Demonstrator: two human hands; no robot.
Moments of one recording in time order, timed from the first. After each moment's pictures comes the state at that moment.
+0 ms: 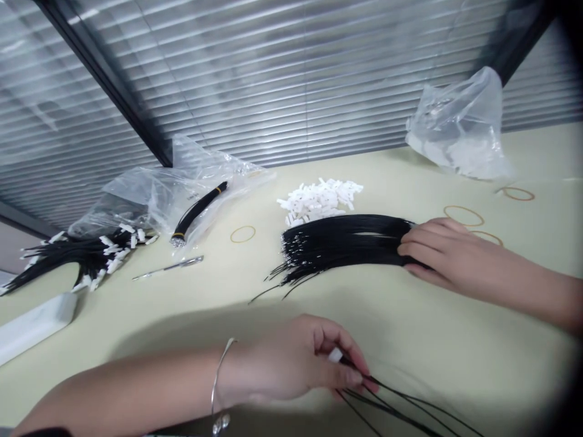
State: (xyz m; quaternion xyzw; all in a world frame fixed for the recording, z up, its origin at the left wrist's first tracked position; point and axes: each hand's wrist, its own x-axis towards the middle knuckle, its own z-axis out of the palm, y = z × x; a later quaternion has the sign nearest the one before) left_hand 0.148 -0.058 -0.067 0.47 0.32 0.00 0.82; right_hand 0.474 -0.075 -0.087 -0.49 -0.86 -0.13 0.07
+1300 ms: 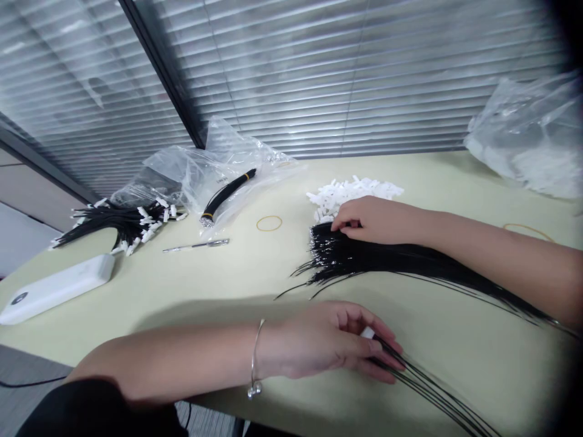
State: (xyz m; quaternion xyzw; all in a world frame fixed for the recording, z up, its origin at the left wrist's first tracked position) left_hand 0.148 -0.046 -0.089 0.32 0.26 0.08 0.91; right_hand 0.358 0.063 -0.044 -0.46 -0.88 0.12 0.04
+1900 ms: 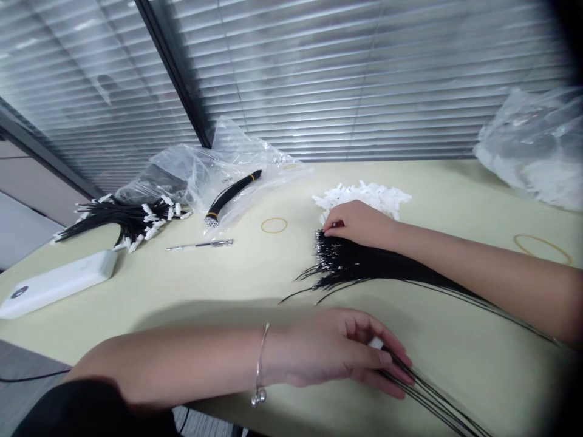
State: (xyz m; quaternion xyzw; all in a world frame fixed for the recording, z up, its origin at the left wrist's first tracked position) left_hand 0.151 -0.046 -0.093 0.33 0.26 0.07 0.90; right_hand 0.326 0.083 -0.065 -0.54 -0.82 0.15 0.12
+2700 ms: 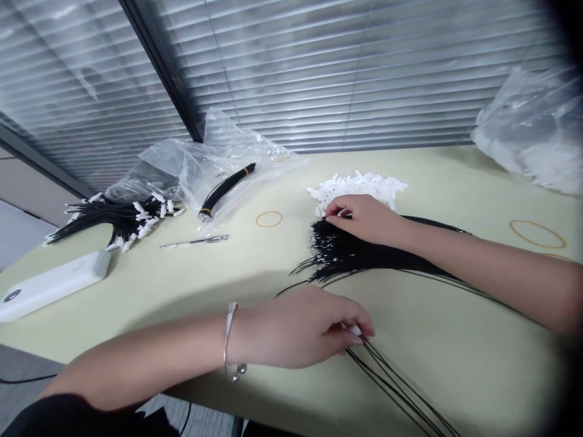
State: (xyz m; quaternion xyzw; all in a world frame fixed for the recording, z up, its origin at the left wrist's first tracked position) left_hand 0.123 -0.020 -0.039 0.81 0.26 -0.04 0.53; right_hand 0.335 0.062 -0.067 -0.56 -0.77 0.18 0.24
